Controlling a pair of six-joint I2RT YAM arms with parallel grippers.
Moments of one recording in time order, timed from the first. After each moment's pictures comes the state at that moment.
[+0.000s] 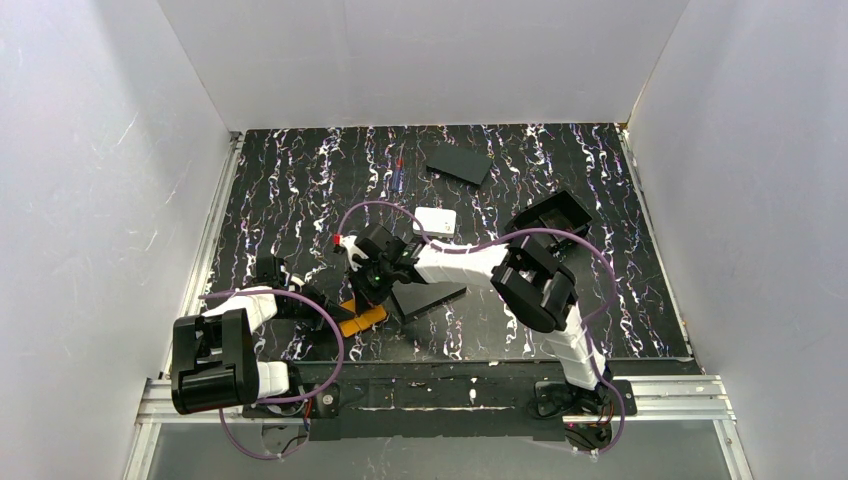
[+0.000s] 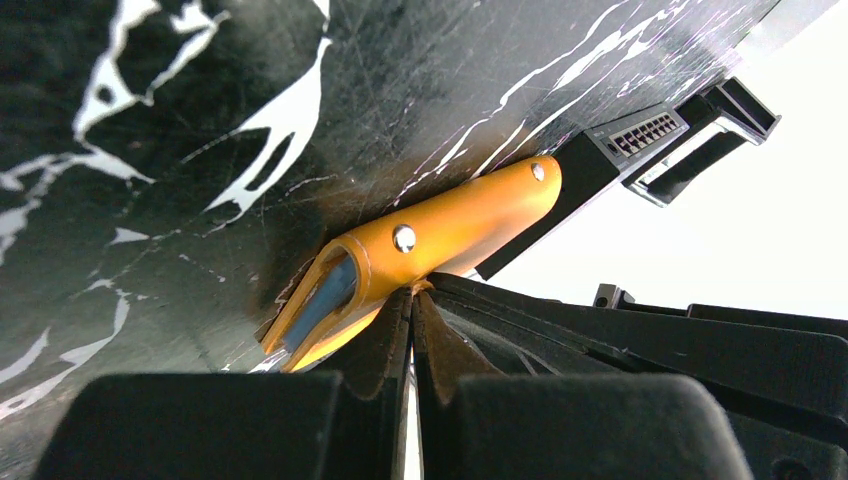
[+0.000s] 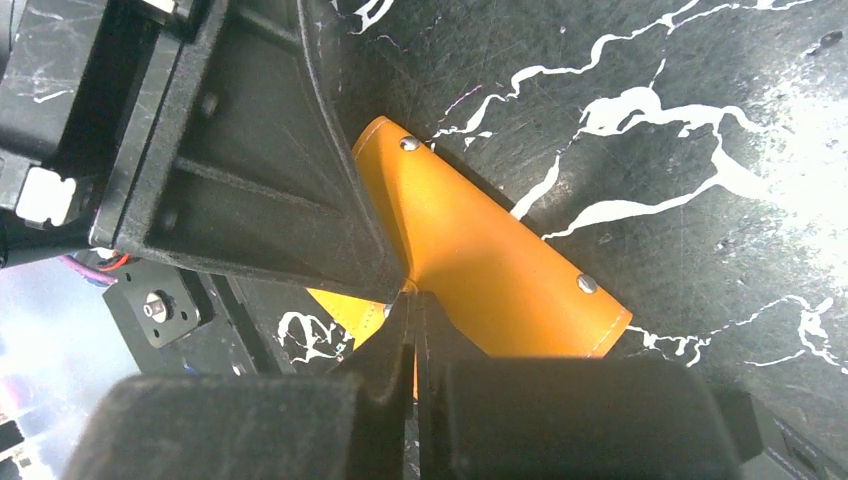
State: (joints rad) left arm 0.14 1.31 0.38 -0.43 0.72 -0.87; right arm 1.08 2.15 1.52 -0.27 -0.42 0.29
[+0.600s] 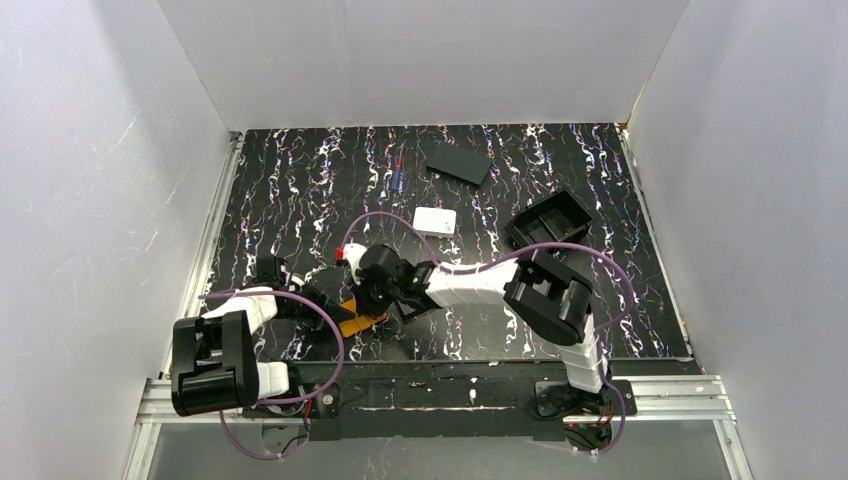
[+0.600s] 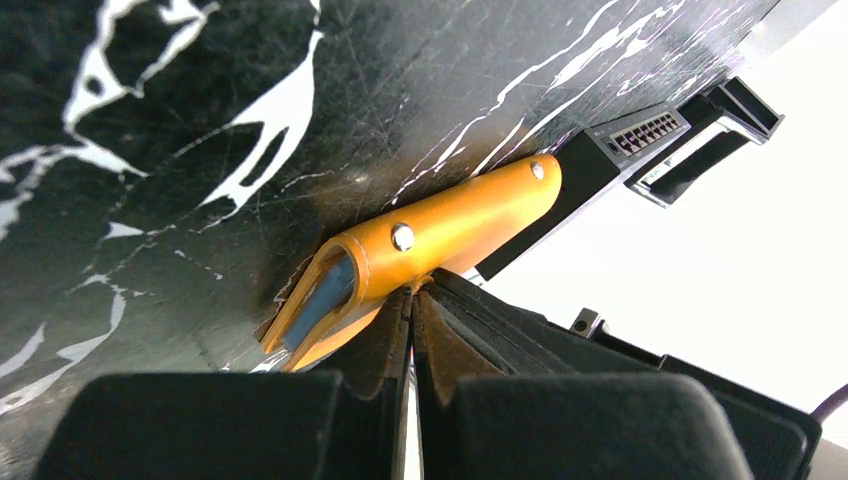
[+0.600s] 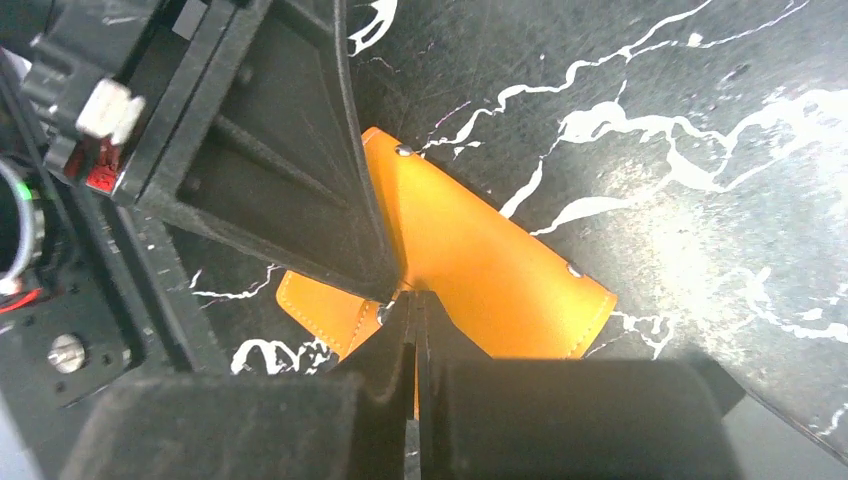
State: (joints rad) left arm 0.14 1.30 0.38 -0.43 0.72 -0.87; right arm 1.14 2.04 1.32 -0.06 -0.22 0.25
